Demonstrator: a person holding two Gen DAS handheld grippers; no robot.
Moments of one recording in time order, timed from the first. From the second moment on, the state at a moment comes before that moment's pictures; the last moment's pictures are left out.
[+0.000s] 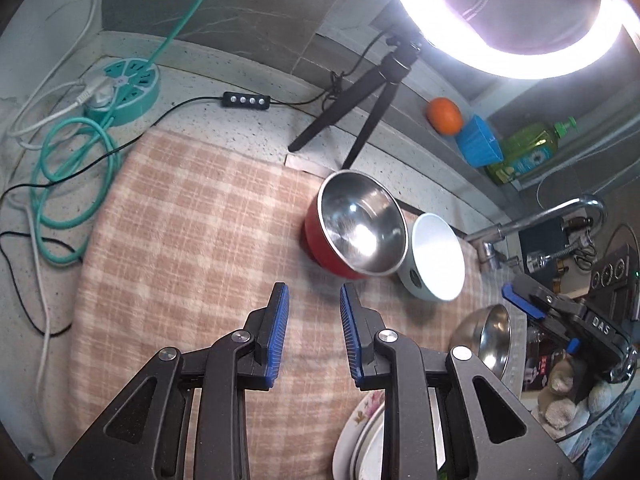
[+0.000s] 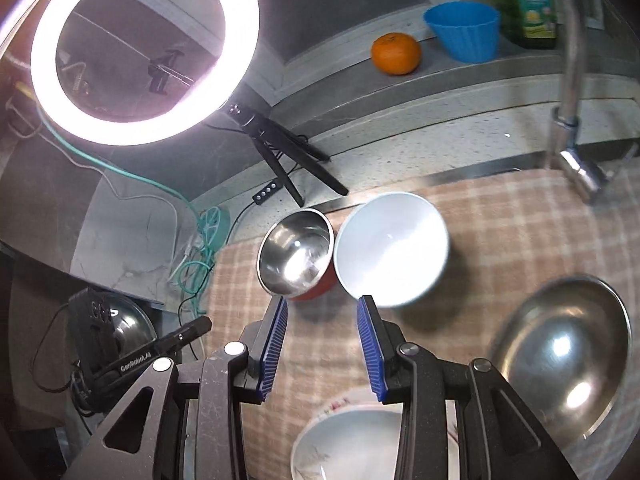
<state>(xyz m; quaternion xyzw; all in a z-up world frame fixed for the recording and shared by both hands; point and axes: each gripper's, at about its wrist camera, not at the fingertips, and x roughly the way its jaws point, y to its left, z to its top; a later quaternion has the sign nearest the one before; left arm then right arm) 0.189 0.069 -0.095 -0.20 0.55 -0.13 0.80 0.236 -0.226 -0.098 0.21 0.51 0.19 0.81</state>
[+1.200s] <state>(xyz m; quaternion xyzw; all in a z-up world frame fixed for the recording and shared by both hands) 0.256 0.039 -0.147 -0.20 0.59 -0.11 0.77 0.366 -0.149 -0.183 0.08 0.58 0.19 0.79</state>
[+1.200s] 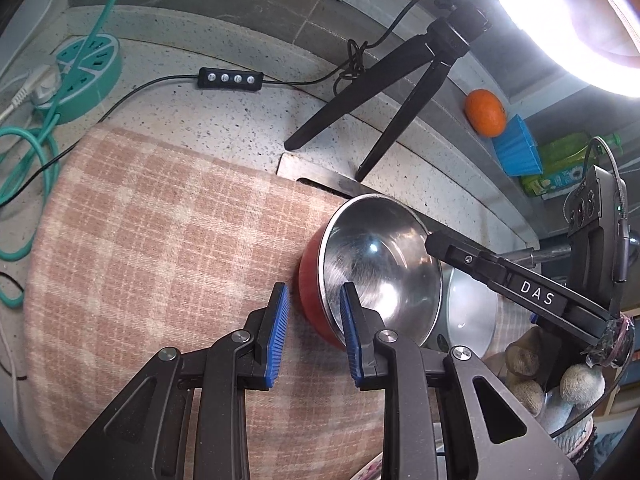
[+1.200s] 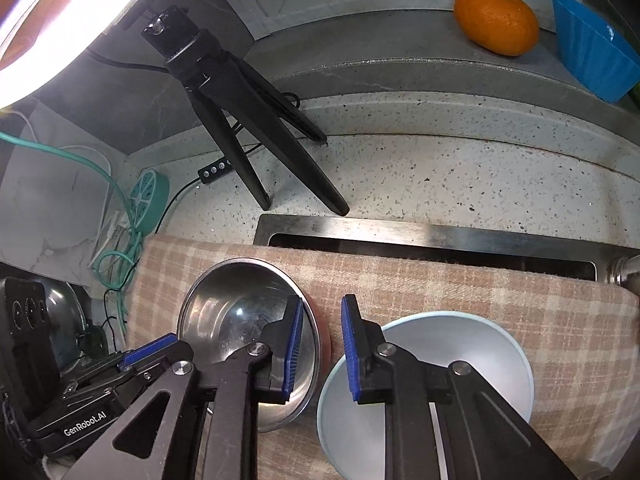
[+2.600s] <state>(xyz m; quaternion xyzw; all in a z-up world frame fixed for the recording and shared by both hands) 0.217 0.045 -0.090 -0.20 0.54 -0.10 0.81 0.315 -0.143 -0.135 0.10 0.57 0.22 0.79</state>
